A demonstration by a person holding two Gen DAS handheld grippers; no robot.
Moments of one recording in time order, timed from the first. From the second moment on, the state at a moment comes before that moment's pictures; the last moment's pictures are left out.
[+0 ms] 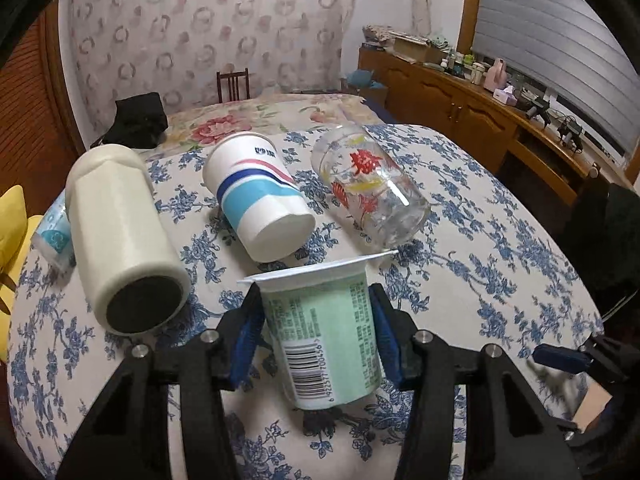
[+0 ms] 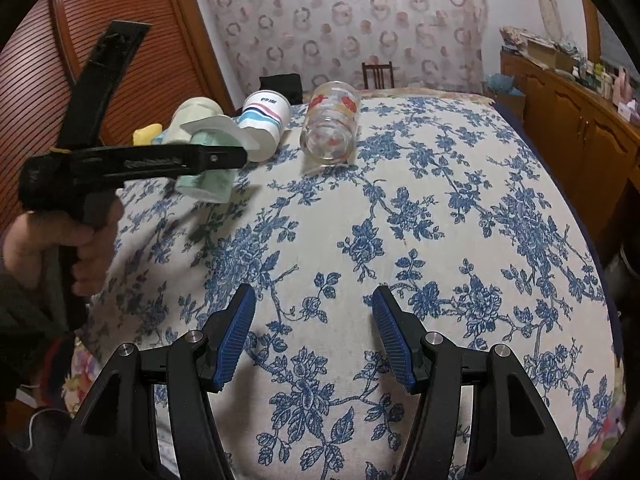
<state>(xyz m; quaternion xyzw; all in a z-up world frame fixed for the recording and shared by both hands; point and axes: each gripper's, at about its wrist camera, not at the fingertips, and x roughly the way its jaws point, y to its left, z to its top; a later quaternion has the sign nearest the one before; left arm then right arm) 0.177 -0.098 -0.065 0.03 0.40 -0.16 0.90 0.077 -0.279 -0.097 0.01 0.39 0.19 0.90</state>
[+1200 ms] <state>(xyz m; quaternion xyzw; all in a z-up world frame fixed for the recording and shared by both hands) 0.075 -0.084 -0.084 0.04 0.38 -0.14 0.91 0.065 -0.271 -0.099 0.02 0.39 0.19 0.90</state>
